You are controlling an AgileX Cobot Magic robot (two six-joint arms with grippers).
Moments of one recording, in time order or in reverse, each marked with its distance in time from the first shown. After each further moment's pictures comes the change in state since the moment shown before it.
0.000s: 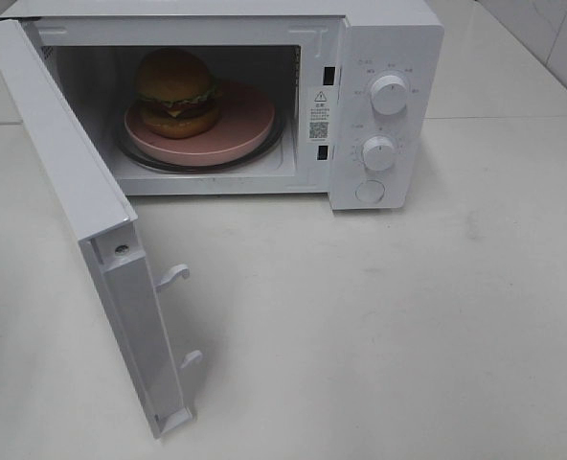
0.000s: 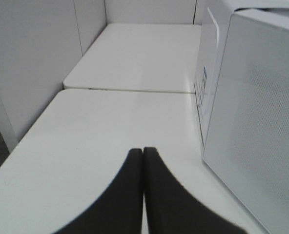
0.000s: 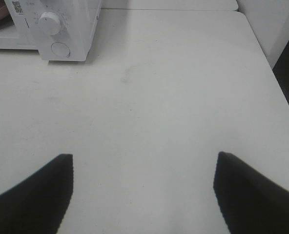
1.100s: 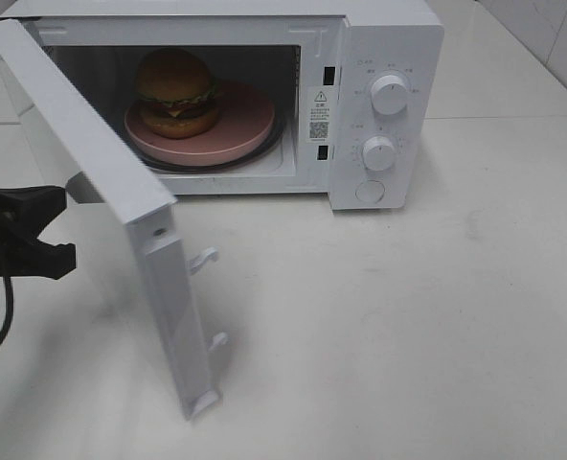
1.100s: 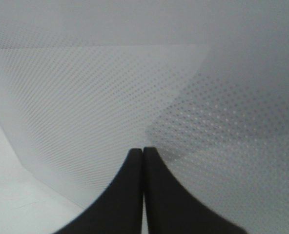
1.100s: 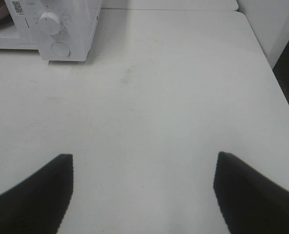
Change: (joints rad) left arm -0.405 0.686 -0.137 0.245 -0.458 -0.161; right arm 0.000 0.000 0.000 0.000 0.000 0.000
